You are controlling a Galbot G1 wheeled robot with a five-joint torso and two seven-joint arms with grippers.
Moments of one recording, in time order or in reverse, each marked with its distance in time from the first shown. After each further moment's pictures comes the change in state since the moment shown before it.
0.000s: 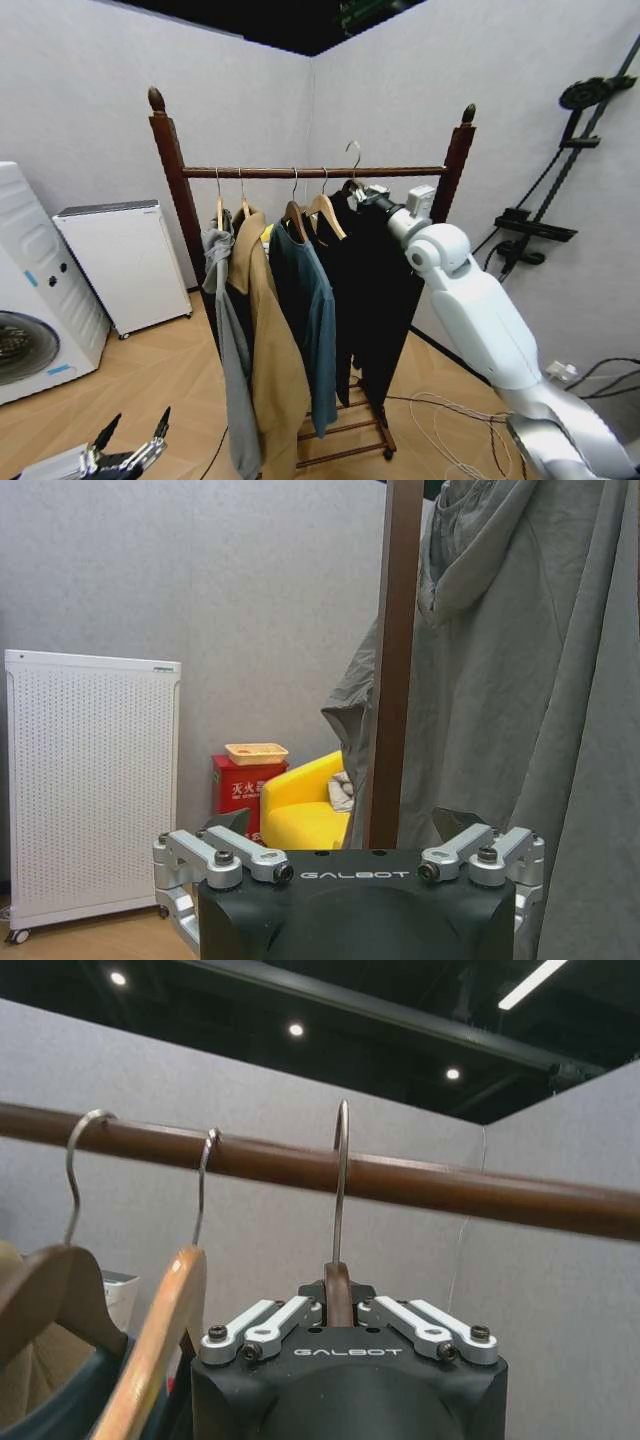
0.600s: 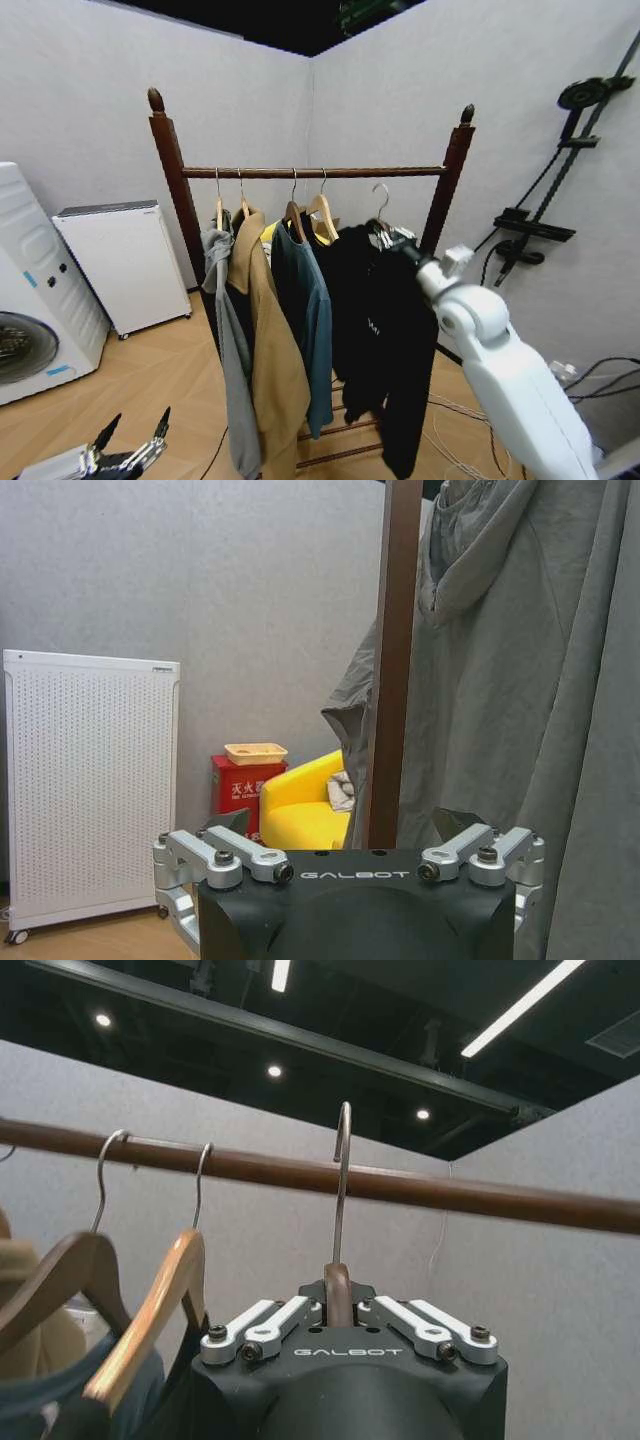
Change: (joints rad) left arm 0.000 0.000 0.000 0.000 0.000 0.000 0.000; right arm -0.285 -0.050 0.213 0.217 -0.049 0.098 -0.020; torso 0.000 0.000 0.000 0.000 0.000
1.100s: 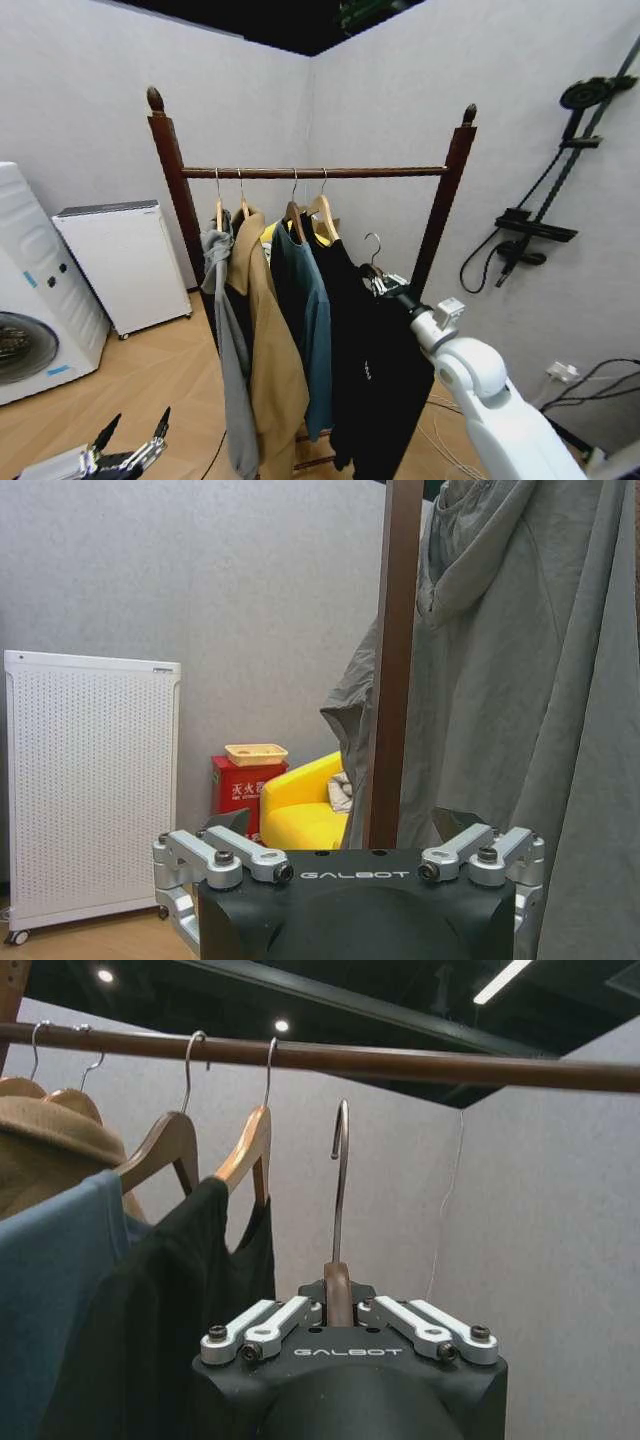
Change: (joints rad) left arm 0.000 0.000 0.000 0.000 0.000 0.000 0.000; right arm -0.431 0.060 0.160 0.207 -0.121 0.043 -0.062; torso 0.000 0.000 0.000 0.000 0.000
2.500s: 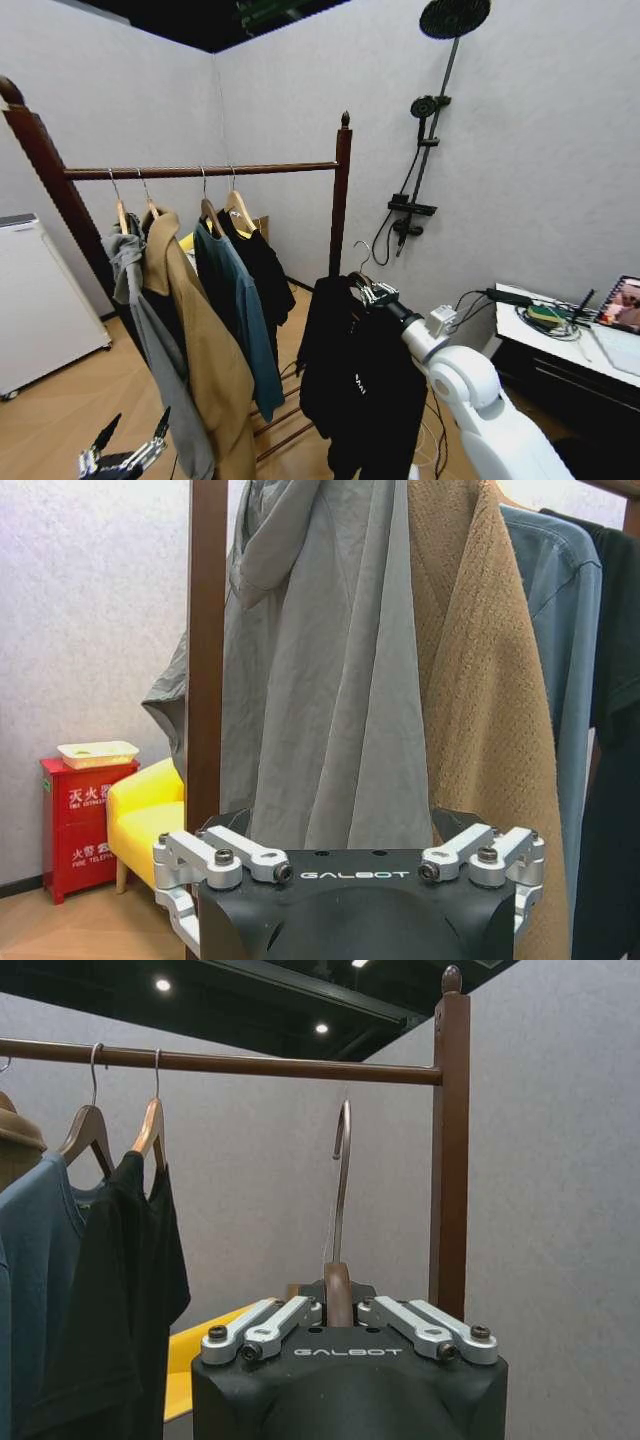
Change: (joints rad) left arm 0.000 0.000 0.000 0.000 0.000 0.000 0.000; right arm -0.100 0.058 -0.025 0.047 0.054 -0.027 -0.013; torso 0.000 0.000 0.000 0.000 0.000
